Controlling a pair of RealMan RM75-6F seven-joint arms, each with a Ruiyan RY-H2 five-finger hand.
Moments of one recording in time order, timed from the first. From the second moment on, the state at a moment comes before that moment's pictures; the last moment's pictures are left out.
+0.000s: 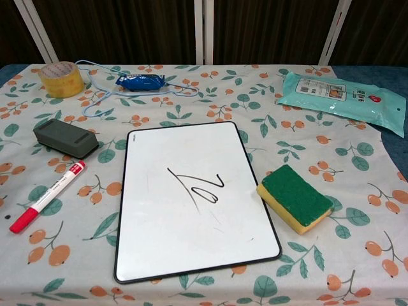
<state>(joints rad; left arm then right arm) -0.08 -1.06 -0.01 -1.71 1.62 1.56 0.00 0.05 -1.20 0.08 -1.44 -1.53 1.56 0.11</state>
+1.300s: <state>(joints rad) -0.54 -1.21 -0.11 -1.52 1.46 0.90 0.01 0.03 -1.18 0.09 -1.43 -1.50 1.57 0.13</state>
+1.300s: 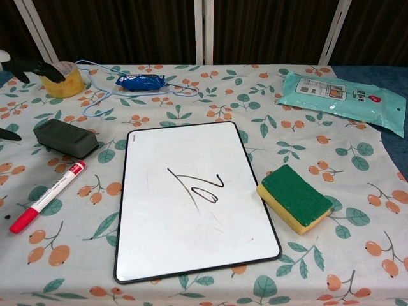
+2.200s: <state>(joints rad) -0.68 -1.39 -0.09 -1.33 1.35 0.75 0.04 0.04 -1.19 0.09 -1.43 -1.49 1.54 0.12</state>
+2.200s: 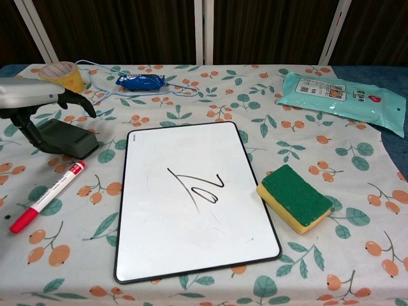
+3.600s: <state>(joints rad) -0.67 -1.42 -0.06 -1.28 1.35 0.84 0.00 0.05 -1.19 0.09 -1.43 -1.48 1.52 0.10</state>
